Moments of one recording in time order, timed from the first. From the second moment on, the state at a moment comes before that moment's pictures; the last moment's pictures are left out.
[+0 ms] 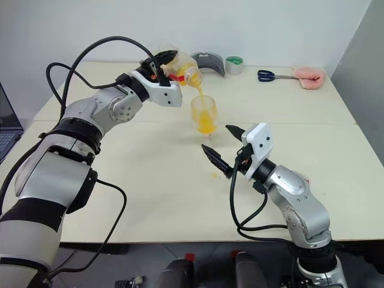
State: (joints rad) left arm -1.39 0.57 -0.51 1.23 0.80 -0.70 0.21; right arm -0.32 -0.30 0.08 -0.53 0.41 0.53 0.46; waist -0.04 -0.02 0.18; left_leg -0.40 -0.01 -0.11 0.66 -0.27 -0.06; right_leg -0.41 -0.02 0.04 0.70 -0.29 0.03
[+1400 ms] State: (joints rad) left arm -1.43 0.57 -0.54 1.25 0.84 -0.70 0.25; right arm -0.32 -0.29 0.10 -0.53 0.40 0.51 0.45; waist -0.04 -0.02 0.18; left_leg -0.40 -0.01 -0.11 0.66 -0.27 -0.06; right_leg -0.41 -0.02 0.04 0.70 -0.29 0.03
